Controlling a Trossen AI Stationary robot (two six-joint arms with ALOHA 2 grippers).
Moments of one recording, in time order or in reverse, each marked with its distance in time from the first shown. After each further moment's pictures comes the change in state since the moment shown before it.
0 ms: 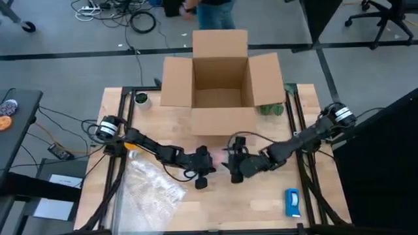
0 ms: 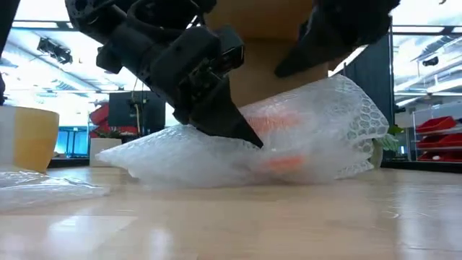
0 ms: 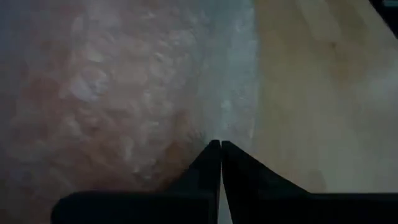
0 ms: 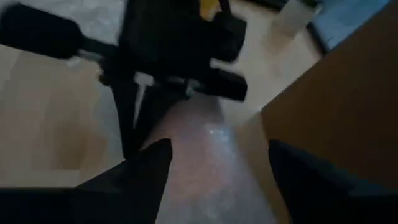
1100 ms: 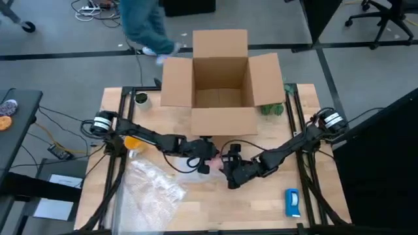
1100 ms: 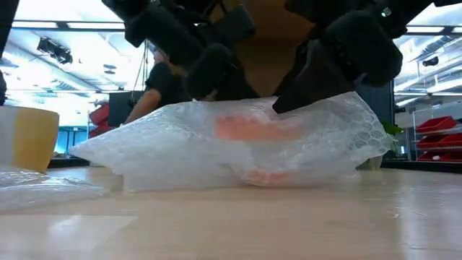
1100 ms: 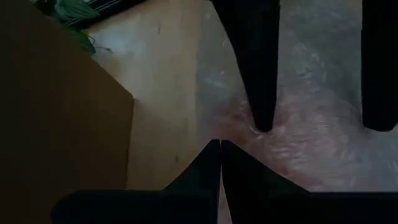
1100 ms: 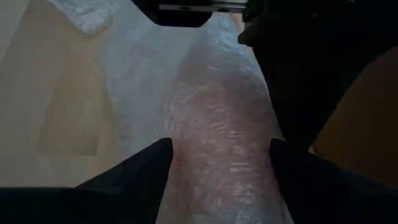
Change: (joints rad) left arm 0.118 -0.088 0.116 -0.201 -0.138 0.459; right arm 0.059 0.124 0.008 0.028 0.034 0.079
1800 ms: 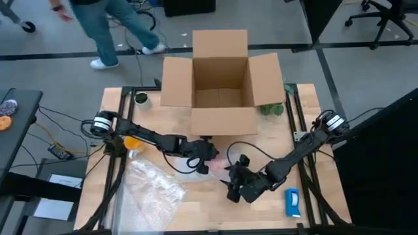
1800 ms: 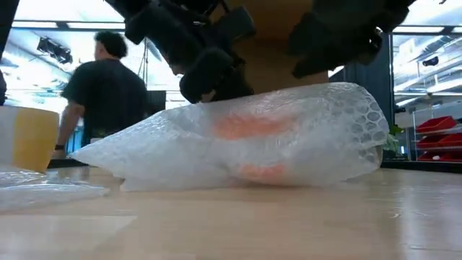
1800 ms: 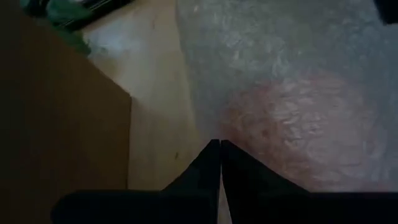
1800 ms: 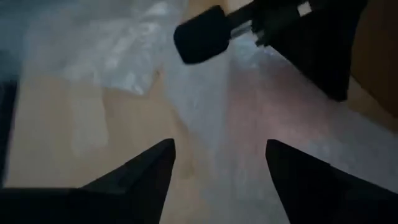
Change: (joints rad) left arm -0.012 0.002 0.025 -0.038 0.004 0.081; right arm 0.163 -0.002 0.104 -0.049 0.100 0.560
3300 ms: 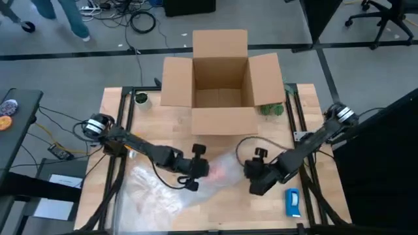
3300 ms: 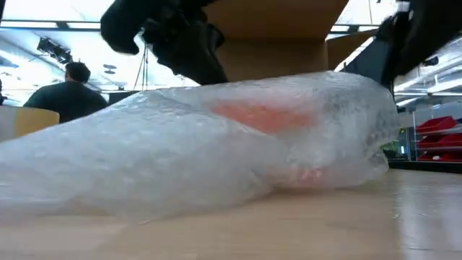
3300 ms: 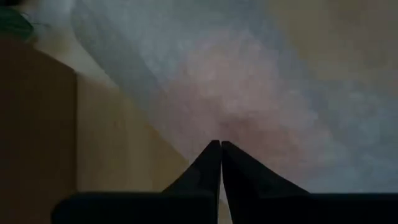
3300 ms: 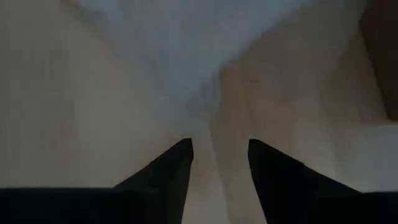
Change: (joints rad) left arm -0.195 -0.062 0.112 -0.386 -0.078 -0.208; right arm 0.001 -0.253 0.002 -0.630 -0.275 -0.013
